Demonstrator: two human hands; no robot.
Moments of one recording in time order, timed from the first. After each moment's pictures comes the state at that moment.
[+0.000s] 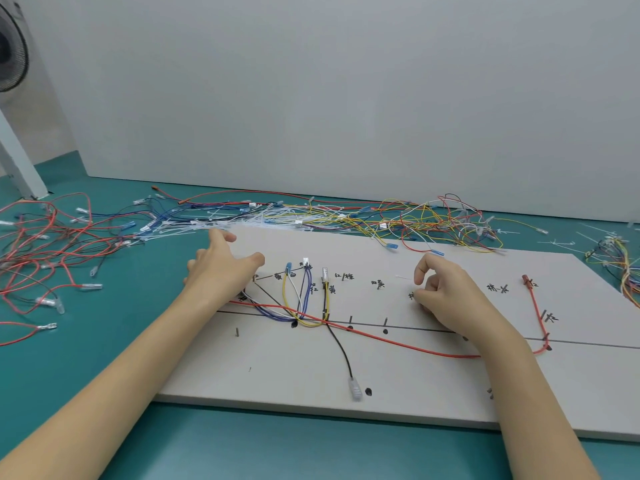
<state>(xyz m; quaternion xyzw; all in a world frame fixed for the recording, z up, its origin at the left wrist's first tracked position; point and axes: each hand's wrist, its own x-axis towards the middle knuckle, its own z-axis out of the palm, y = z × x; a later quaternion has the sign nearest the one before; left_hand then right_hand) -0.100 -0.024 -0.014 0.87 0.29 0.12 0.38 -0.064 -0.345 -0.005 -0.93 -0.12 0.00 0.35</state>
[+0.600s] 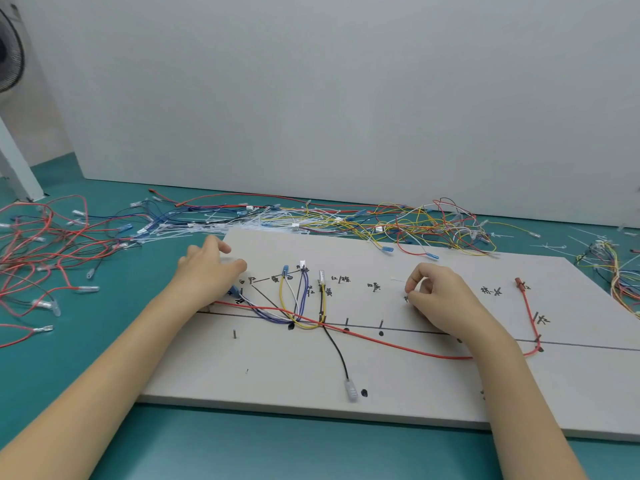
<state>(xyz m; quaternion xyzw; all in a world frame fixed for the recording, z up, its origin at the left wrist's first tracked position) -0.099 -0.003 -0.015 0.91 0.25 0.07 0.31 -0.063 -0.343 -0.006 -0.94 -0.09 -0.01 0.33</state>
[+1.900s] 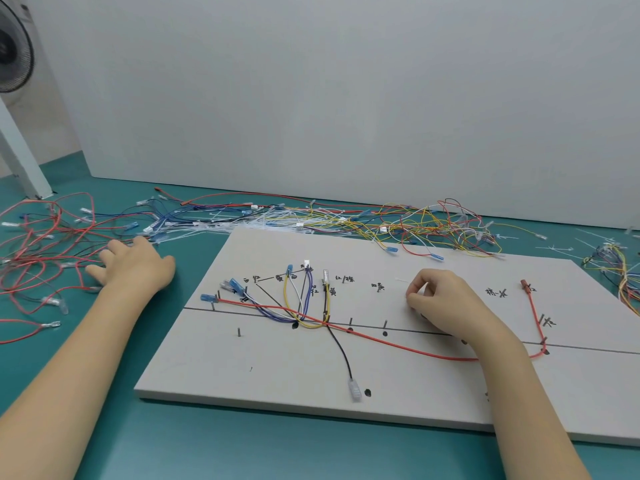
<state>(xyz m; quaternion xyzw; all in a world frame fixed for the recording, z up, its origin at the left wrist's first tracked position) -0.098 0.084 -0.027 0.89 0.45 0.08 0.10 -0.065 -0.341 -0.002 -0.95 -0.08 0.03 0.30</state>
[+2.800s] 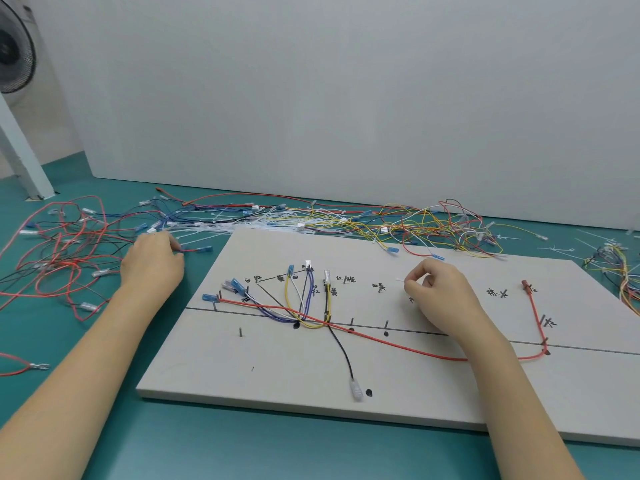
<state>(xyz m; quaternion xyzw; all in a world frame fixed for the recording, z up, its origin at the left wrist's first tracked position) -0.098 0.074 -0.026 0.92 0.31 0.18 0.15 -0.066 -0.328 -0.005 -0.93 -0.06 -0.05 0.37</state>
